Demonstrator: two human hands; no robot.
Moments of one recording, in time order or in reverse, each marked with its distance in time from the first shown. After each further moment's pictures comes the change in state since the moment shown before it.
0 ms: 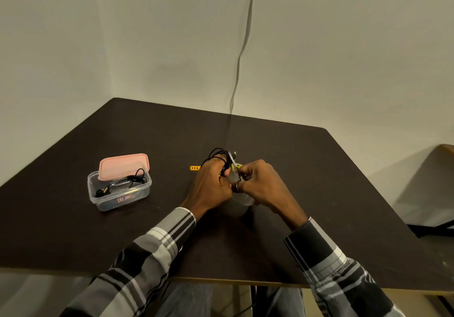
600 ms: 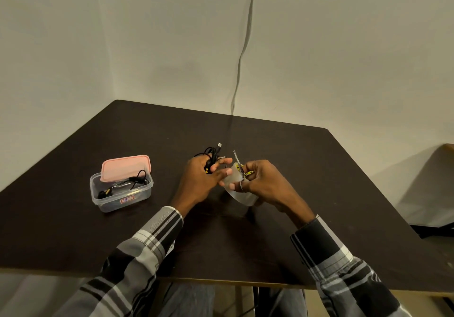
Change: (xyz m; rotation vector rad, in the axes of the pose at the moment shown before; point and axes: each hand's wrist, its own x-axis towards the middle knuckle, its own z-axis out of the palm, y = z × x) left_hand 0.004 -0.002 -0.026 -0.369 -0.032 -0.396; right_hand 0.000 0.003 -0.008 0.179 -0.044 0.025
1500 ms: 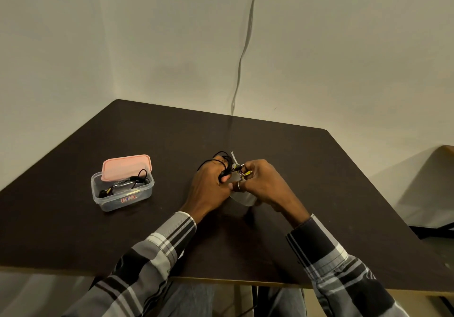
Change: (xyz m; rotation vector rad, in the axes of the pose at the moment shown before) left_hand -0.012 0.001 0.019 0.425 0.018 0.261; right_hand 0.002 -0.002 0.005 -0.075 0.046 0.027
